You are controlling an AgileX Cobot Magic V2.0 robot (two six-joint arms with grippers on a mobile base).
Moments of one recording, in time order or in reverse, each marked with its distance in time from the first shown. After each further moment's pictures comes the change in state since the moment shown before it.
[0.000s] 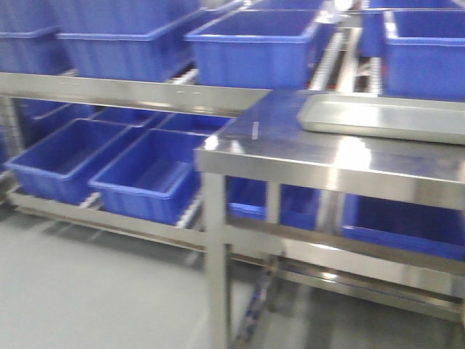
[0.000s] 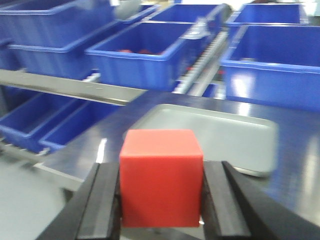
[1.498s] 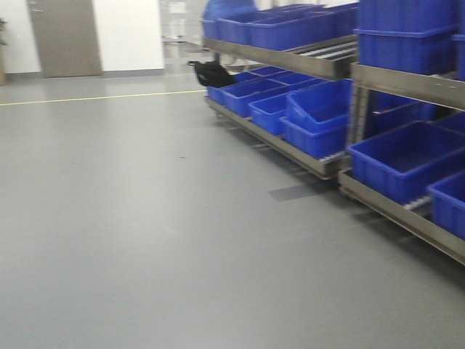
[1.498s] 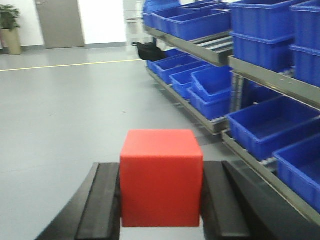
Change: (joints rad) left arm 0.000 0.000 0.000 0.000 0.000 0.000; right arm 0.000 0.000 0.000 0.000 0.000 0.000
